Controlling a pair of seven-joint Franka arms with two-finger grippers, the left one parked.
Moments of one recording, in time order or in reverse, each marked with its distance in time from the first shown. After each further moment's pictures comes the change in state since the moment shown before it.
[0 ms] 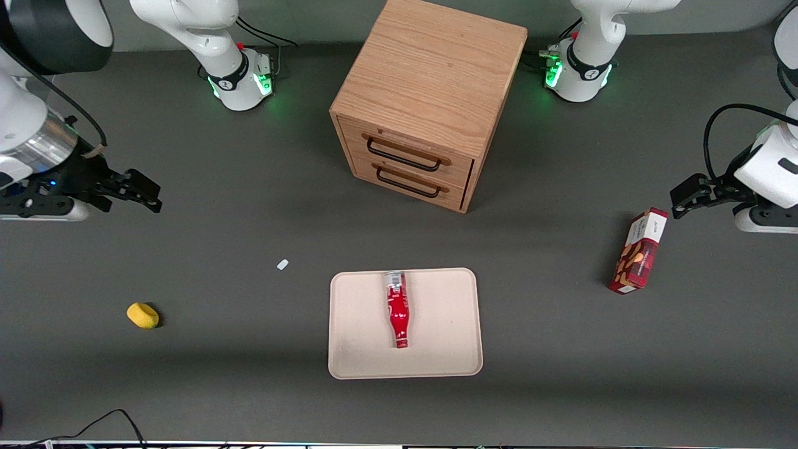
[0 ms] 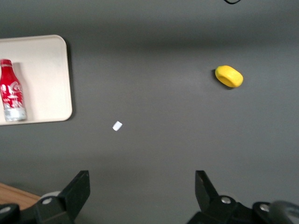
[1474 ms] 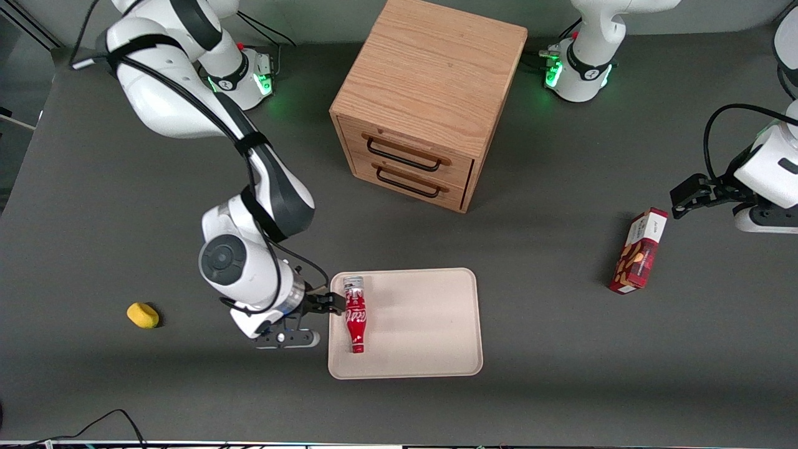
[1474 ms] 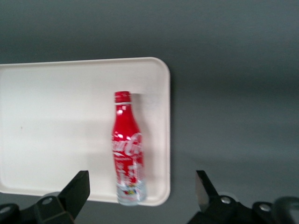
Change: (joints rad) arm 0.389 0.802 -0.021 0.549 -0.069 0.282 0.291
